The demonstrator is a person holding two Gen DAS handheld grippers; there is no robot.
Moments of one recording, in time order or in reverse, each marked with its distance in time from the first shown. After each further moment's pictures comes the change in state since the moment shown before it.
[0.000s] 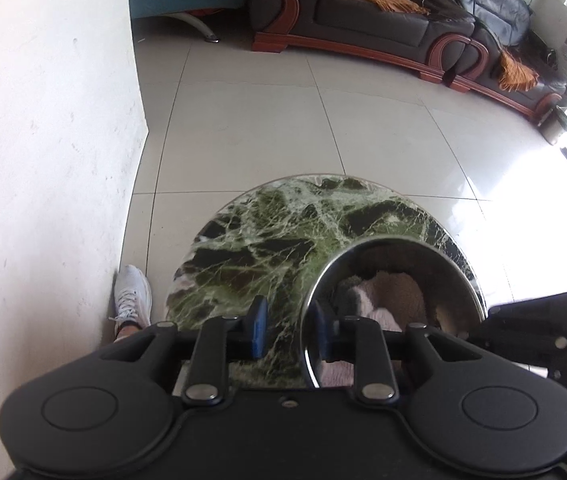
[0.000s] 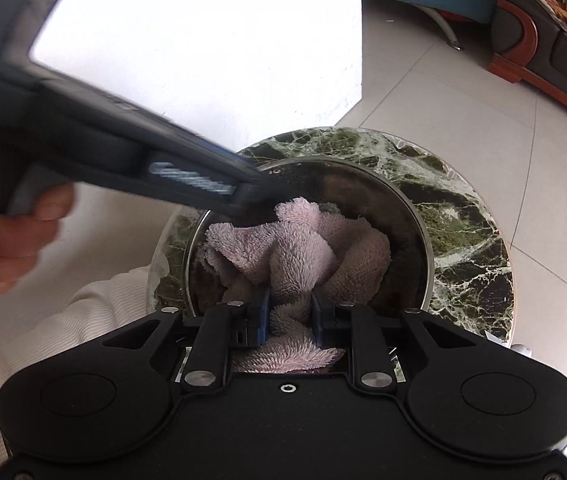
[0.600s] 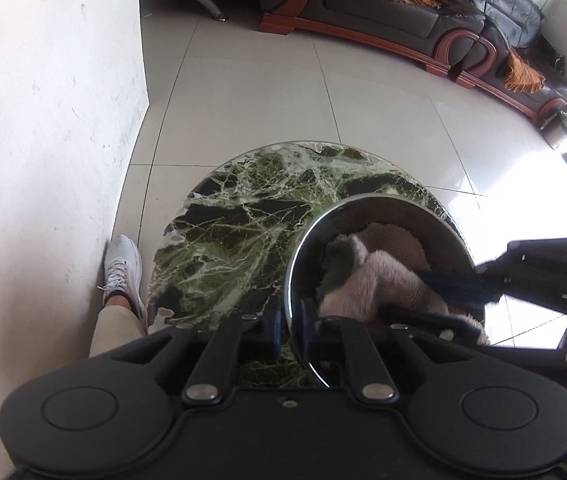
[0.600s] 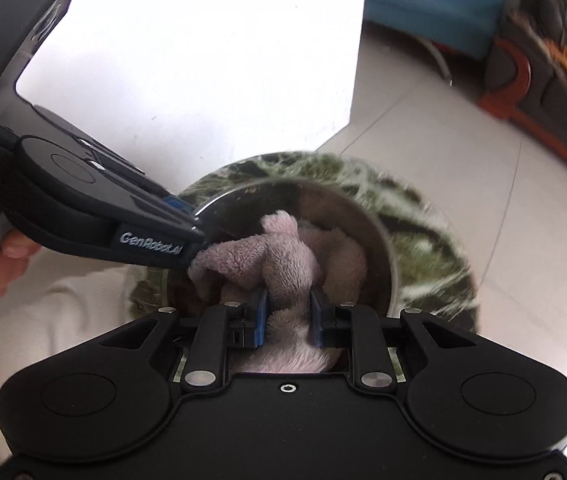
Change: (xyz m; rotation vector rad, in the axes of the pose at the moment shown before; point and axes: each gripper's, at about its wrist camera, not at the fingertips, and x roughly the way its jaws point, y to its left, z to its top) left arm 0.010 -0.002 -0.006 -0.060 0.044 -0.030; right arm -0.002 0.001 0.006 -0.152 -0.069 -0.115
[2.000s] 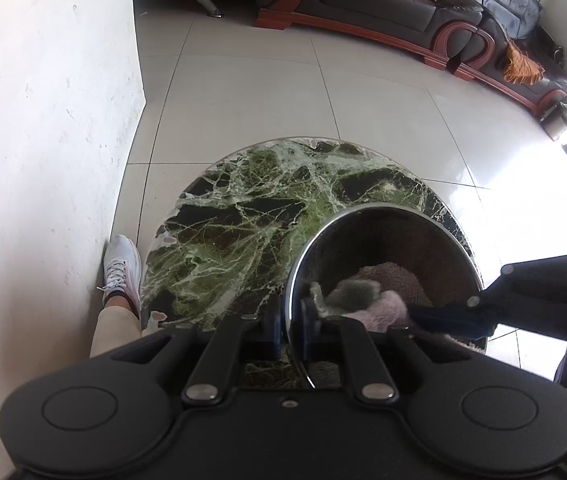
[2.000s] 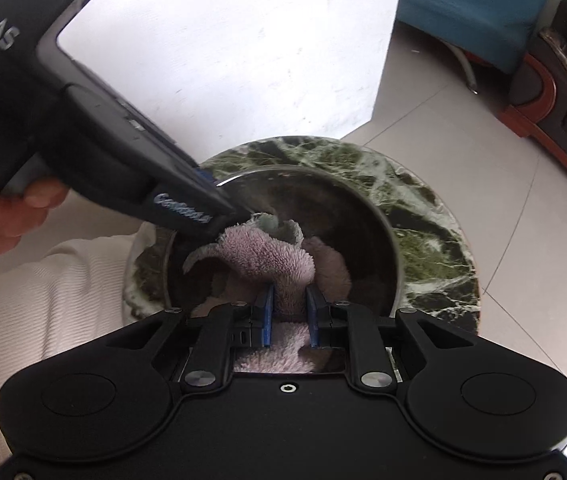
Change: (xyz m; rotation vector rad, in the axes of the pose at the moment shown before) left arm 0.006 -0.007 0.000 0.022 0.016 0.016; right arm 0.008 0.007 -0.005 -0.067 0.042 0.080
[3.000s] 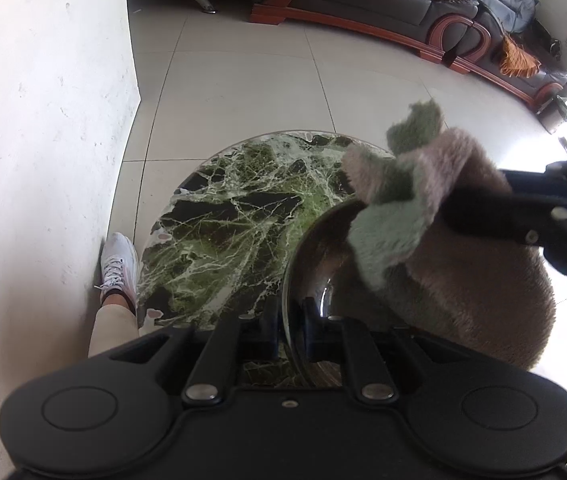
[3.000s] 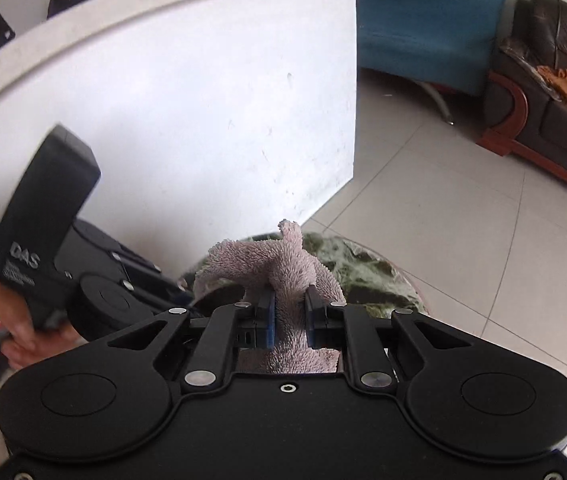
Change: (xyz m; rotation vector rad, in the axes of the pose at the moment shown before) left arm 0.002 -0.001 -0.001 0.007 0.014 -0.009; right arm -0.055 -0.041 0.022 0.148 -0.186 0.015
